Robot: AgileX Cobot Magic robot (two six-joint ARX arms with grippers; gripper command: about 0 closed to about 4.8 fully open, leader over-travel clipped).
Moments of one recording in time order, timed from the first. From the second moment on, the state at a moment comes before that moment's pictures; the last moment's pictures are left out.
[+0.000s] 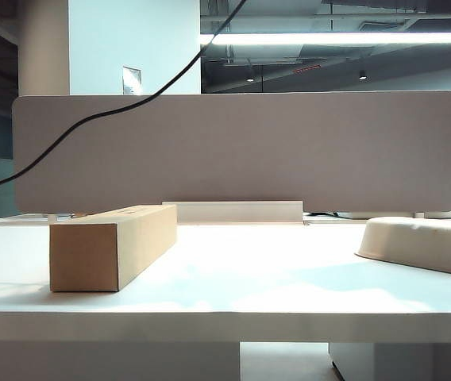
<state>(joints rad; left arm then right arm) -0.81 1.64 1.71 -0.47 0.41 0.25 0.09 0.98 0.68 0.64 -0.58 1.18</state>
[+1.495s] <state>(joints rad) -0.81 1.64 1.71 -0.68 0.34 0.26 0.15 1.03 0.68 0.56 -0.57 0.94</state>
